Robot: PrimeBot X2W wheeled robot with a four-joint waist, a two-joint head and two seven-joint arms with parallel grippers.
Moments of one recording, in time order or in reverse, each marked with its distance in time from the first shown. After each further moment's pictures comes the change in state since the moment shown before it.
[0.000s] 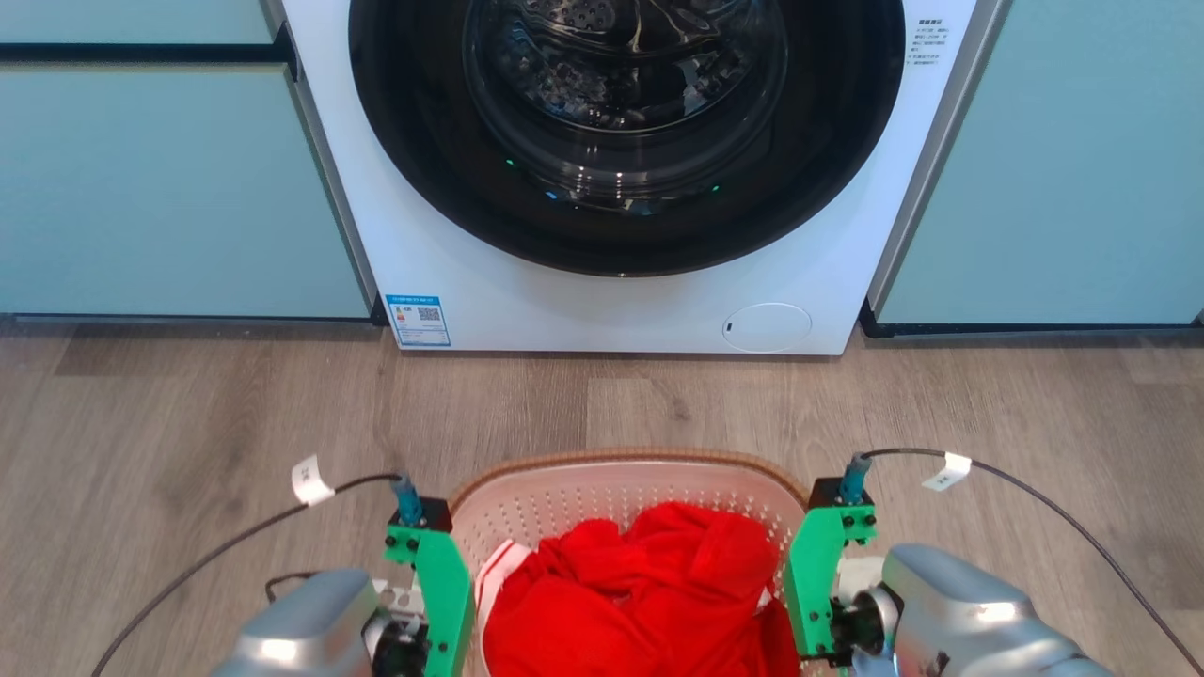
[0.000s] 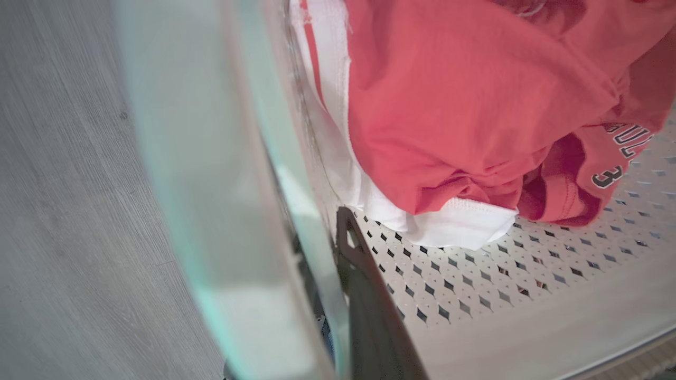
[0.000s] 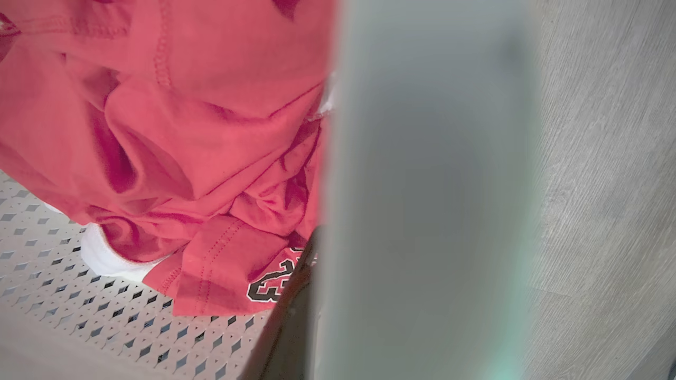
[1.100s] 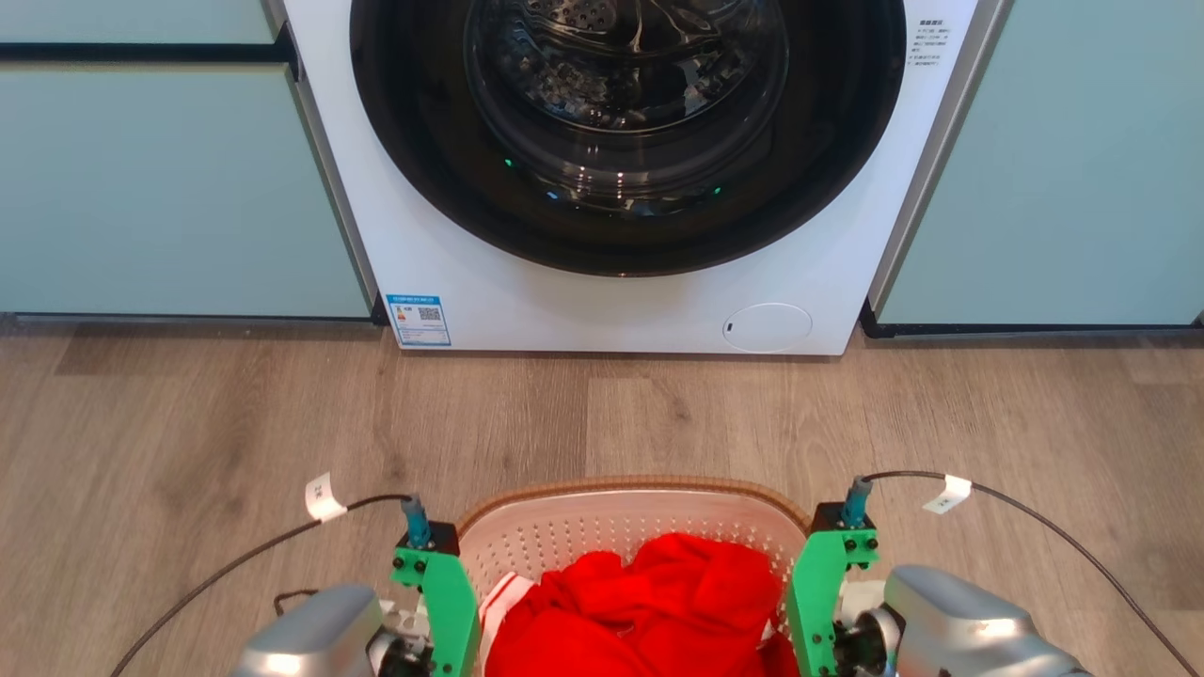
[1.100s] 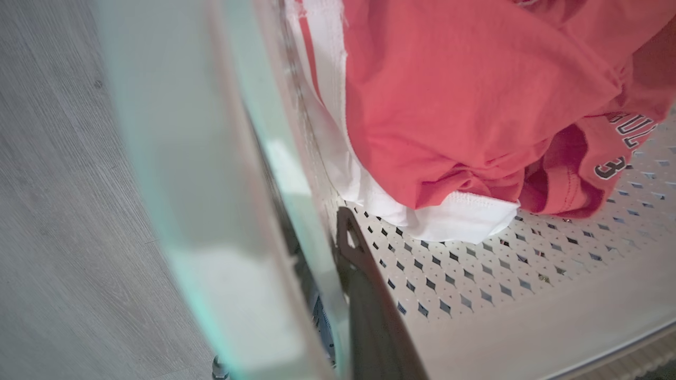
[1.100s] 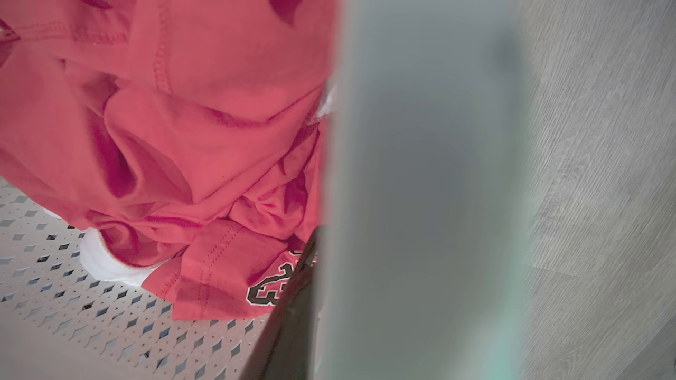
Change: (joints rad) left arm 0.028 0.006 -0.026 -0.026 -0.026 0.007 0.058; right arm 0.020 -0.001 0.074 0.012 0.076 -0.001 0.009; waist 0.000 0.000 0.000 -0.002
